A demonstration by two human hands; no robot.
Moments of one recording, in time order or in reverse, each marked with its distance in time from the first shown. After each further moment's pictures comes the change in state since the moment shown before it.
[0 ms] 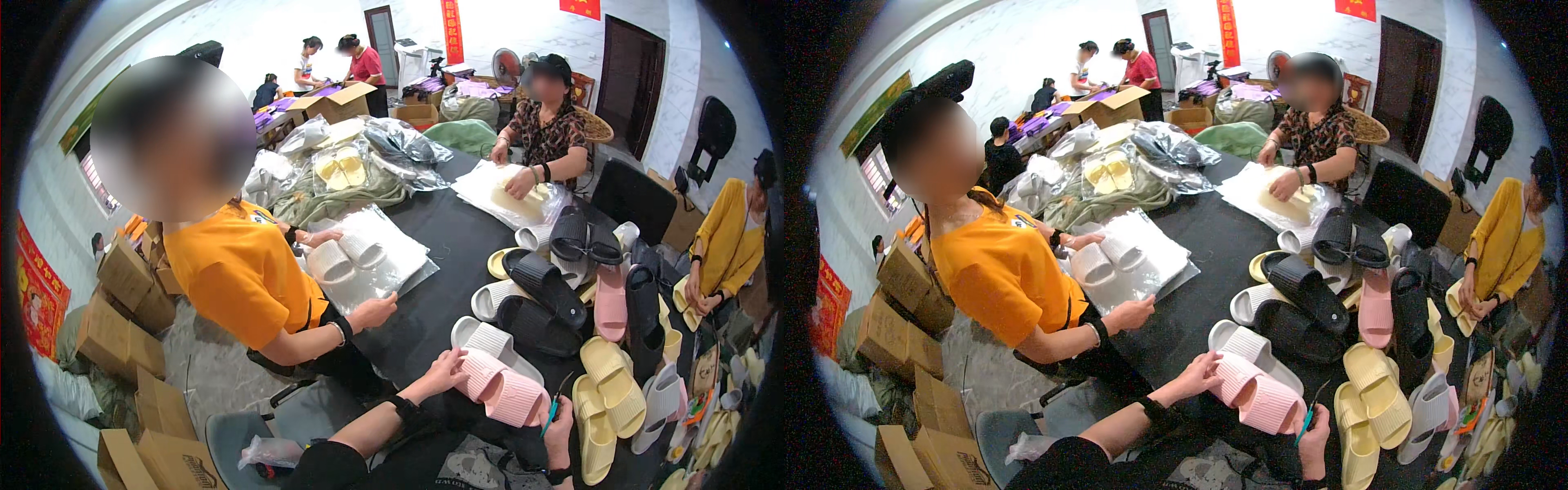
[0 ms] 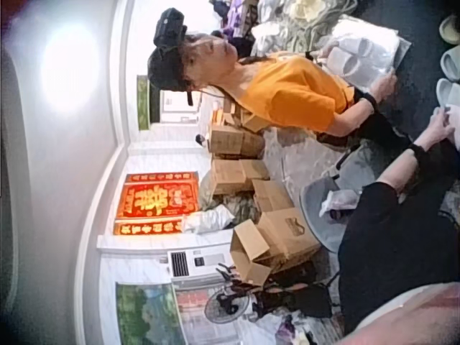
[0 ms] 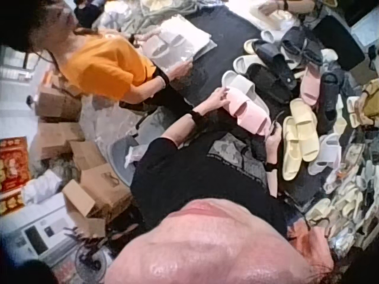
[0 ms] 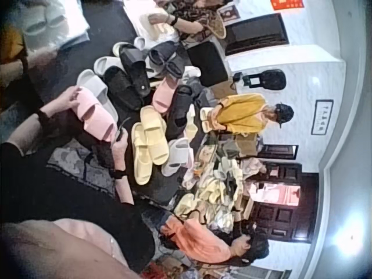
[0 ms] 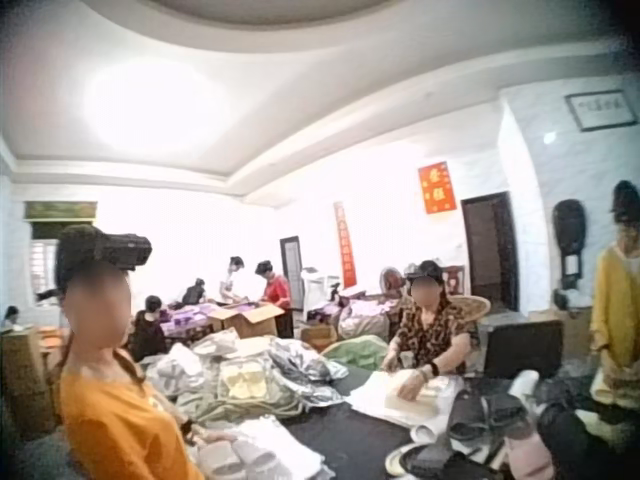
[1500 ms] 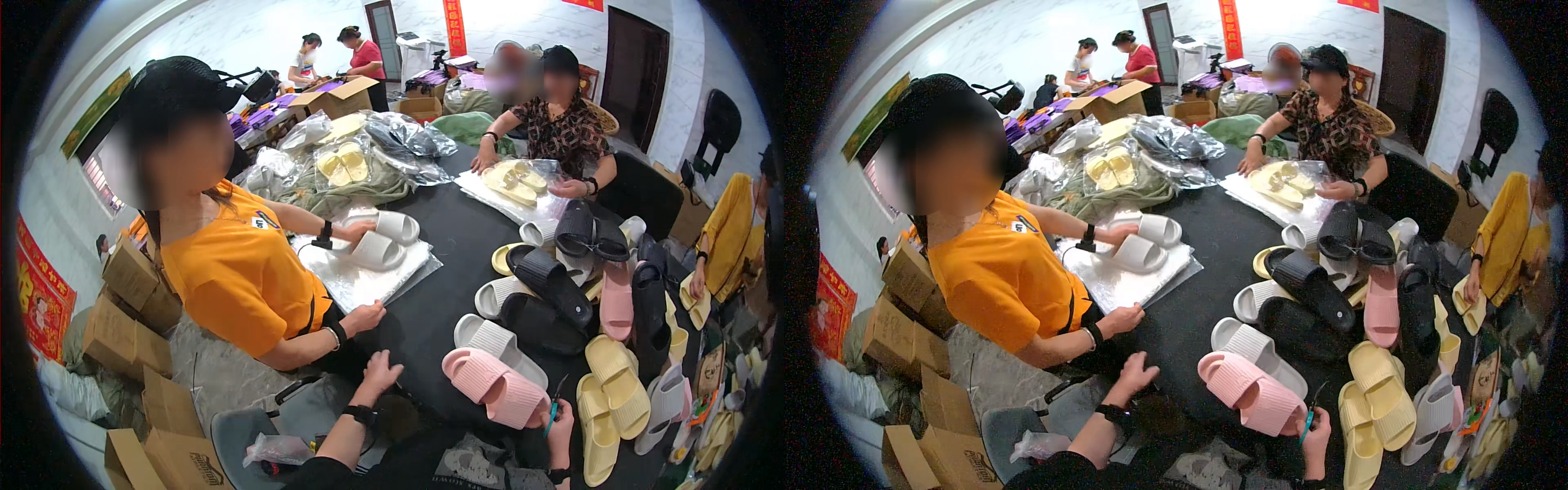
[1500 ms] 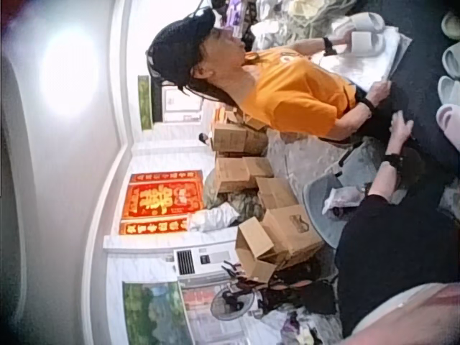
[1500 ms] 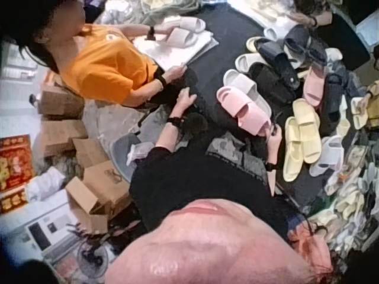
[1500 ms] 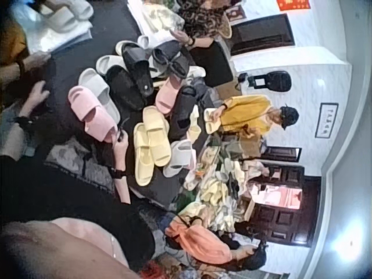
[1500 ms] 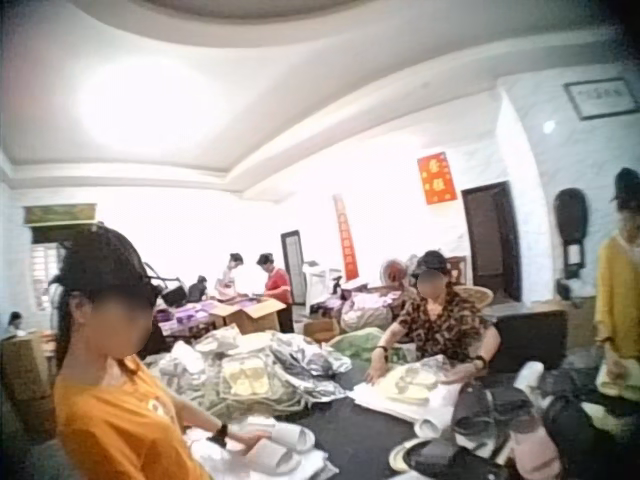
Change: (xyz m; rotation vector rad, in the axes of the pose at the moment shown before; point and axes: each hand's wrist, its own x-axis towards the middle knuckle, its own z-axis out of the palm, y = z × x) left_hand -0.068 -0.070 -0.095 0.409 0.238 -0.519; right_hand 0.004 0.049 0.000 0.060 -0.049 0.162
